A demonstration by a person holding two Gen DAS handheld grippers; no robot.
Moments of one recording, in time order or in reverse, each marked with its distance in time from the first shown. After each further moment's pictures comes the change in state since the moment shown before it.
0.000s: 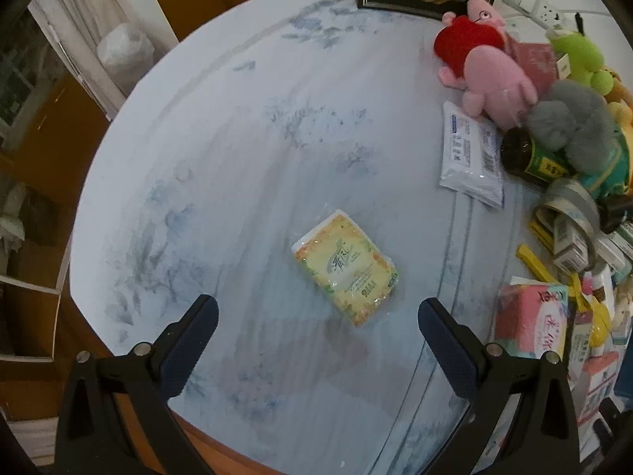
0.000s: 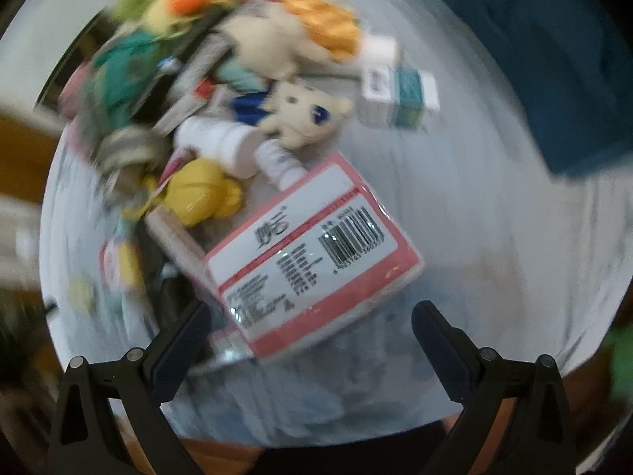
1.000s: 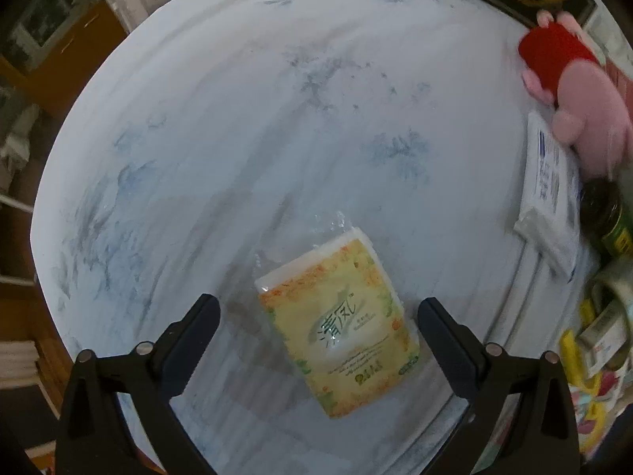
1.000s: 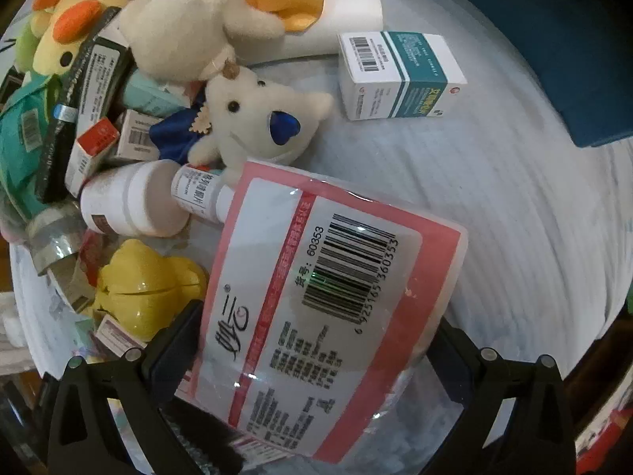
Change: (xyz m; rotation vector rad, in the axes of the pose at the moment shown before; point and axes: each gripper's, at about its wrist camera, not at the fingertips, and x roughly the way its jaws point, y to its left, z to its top) left arm 0.077 0.001 0.024 -0.148 0.086 -0.001; right arm 0.039 0.037 0.041 0.237 0.077 -0.156
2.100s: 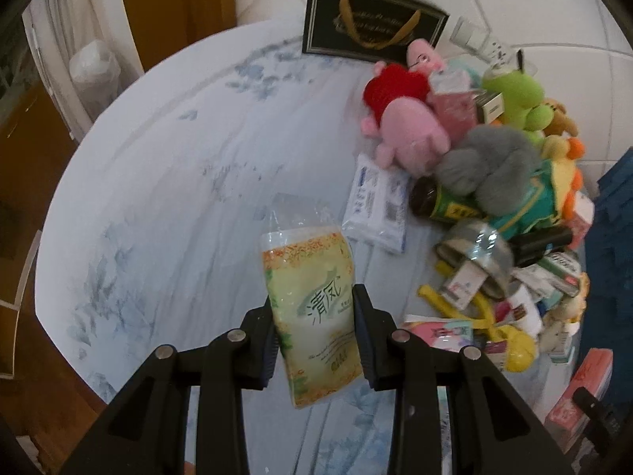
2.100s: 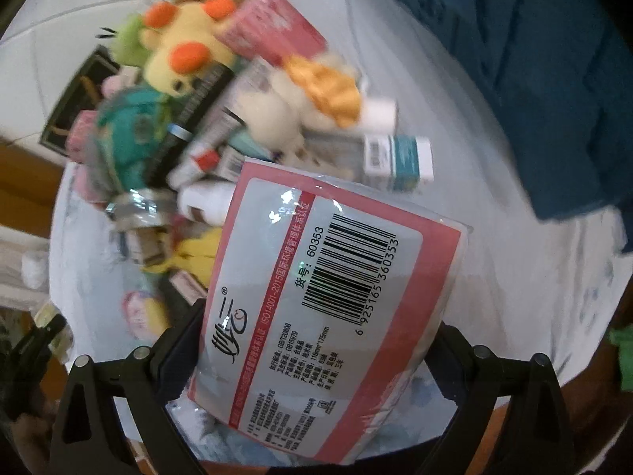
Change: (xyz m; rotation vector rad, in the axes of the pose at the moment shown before) left arm -0.130 -0.048 -0.017 0.297 -0.188 -0.267; right arm -0.077 -0.068 -0.036 -0.257 -0.145 0.101
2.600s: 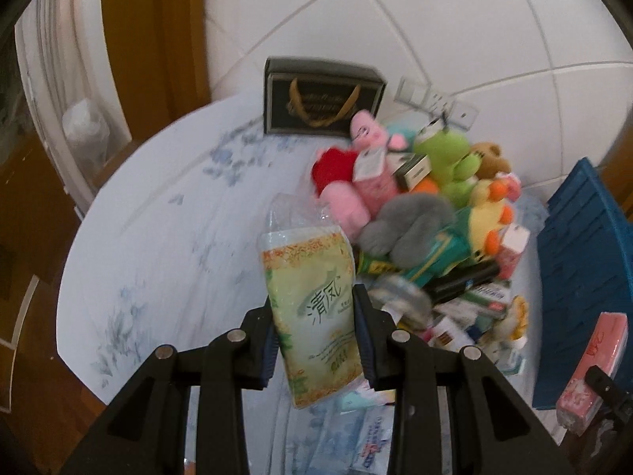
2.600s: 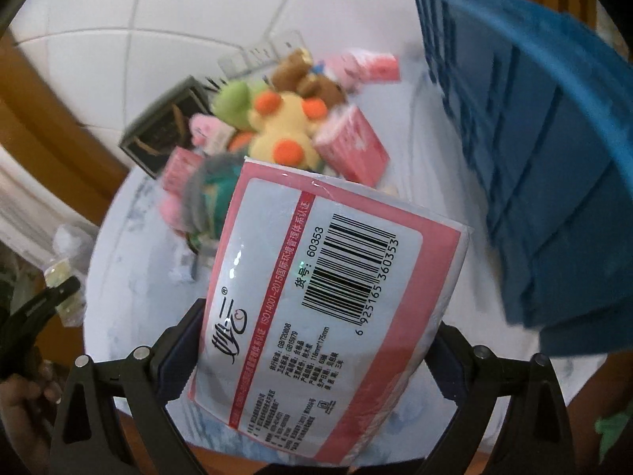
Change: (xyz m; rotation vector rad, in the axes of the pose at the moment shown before) left arm -0.115 -0.049 0.022 0.101 -0.191 -0.075; right arm -0.075 0.007 0.014 -0.251 -0.214 0.101
